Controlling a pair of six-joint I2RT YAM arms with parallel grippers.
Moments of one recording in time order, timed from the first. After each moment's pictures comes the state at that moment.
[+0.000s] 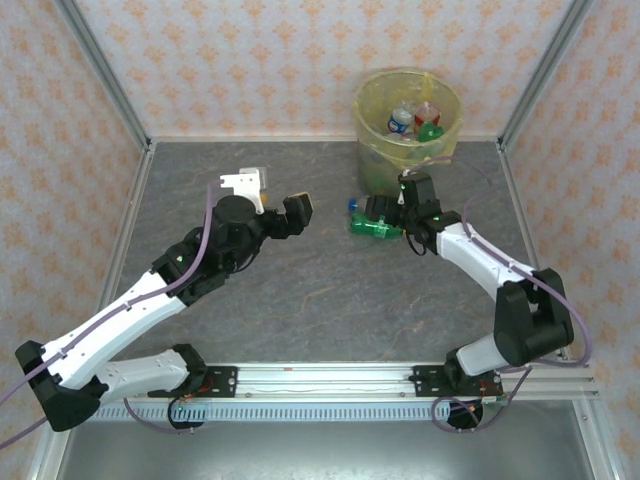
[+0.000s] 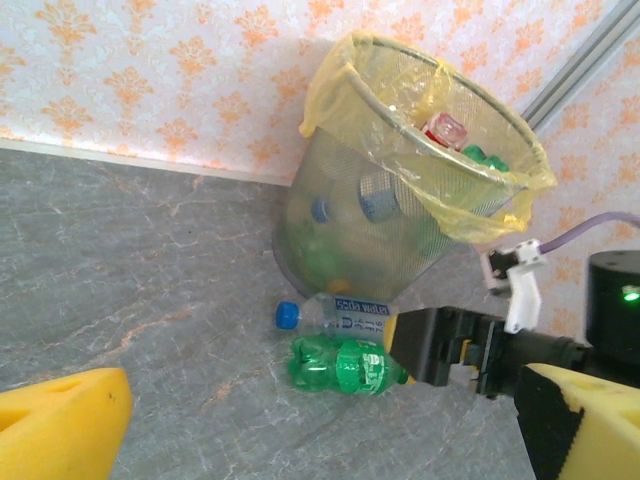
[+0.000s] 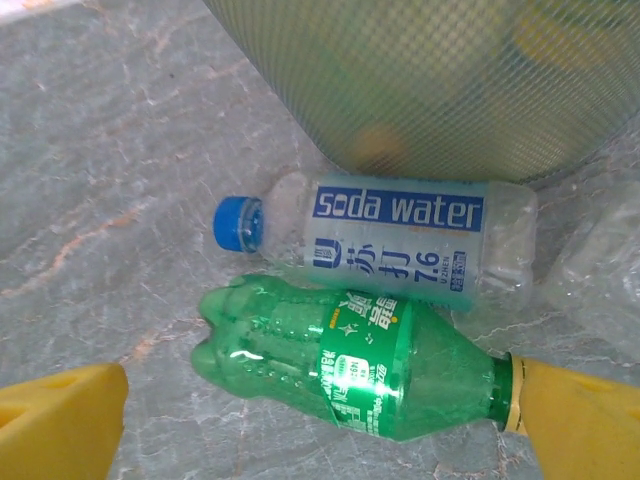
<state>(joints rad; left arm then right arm) -0.76 1.04 1.10 -0.38 -0.37 -0.58 0.35 1.47 0.98 -0.26 0.01 0.42</state>
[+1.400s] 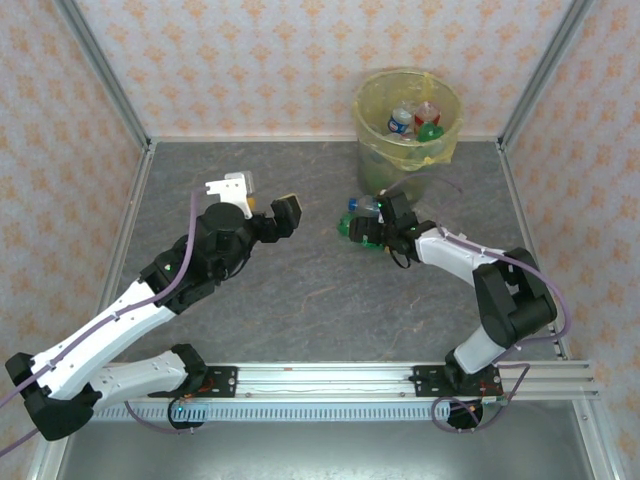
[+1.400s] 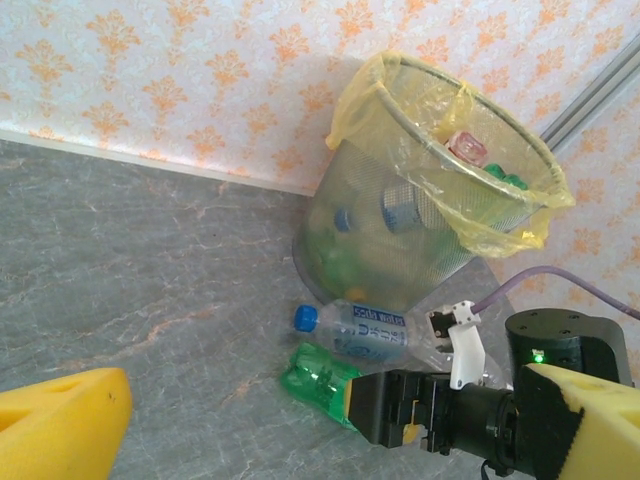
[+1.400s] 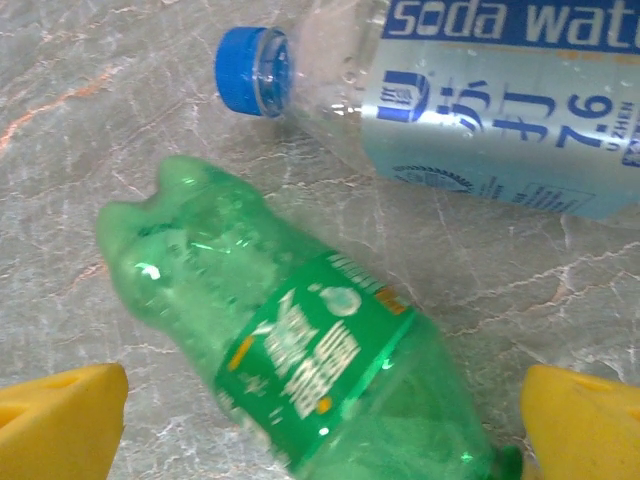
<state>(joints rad) -0.76 0.98 1.07 -0.41 -0.42 -0.60 0.46 1.58 0.91 -0.20 0.01 0.45</state>
